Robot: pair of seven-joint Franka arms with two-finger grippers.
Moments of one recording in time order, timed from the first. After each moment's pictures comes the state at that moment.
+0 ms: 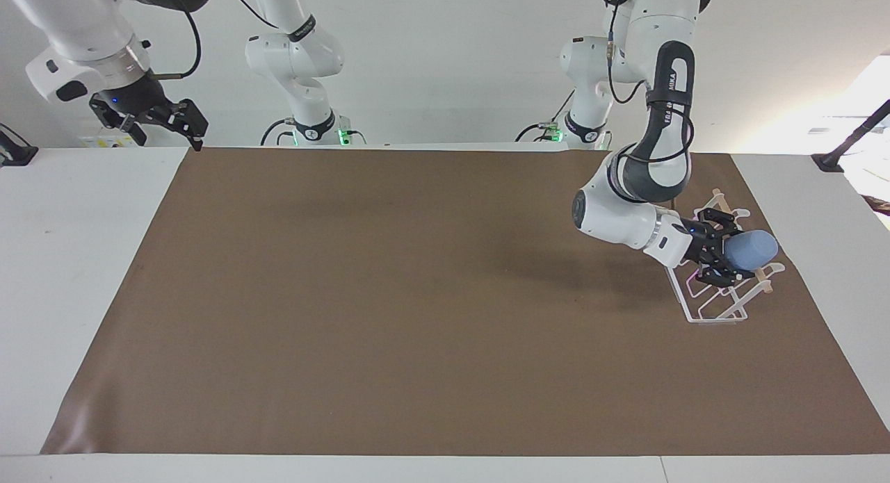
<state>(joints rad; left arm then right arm) -0.26 0.28 -0.08 -1.98 1.43 1.66 -2.01 -0.01 -0.05 -0.11 -1.56 -0.11 1.38 -0.07</state>
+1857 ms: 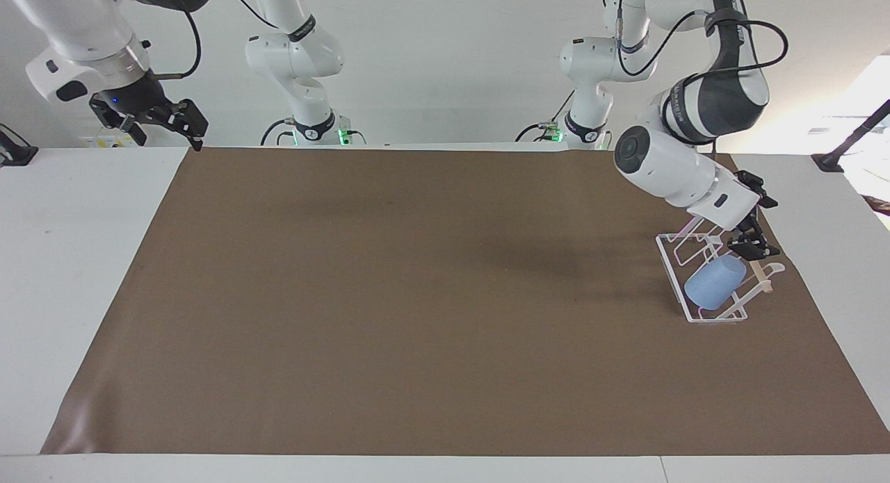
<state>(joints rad) -0.16 0.10 -0.09 -1.84 1.02 1.77 -1.55 -0.01 -0.05 -0.11 -1.56 -0.11 1.38 -0.07</state>
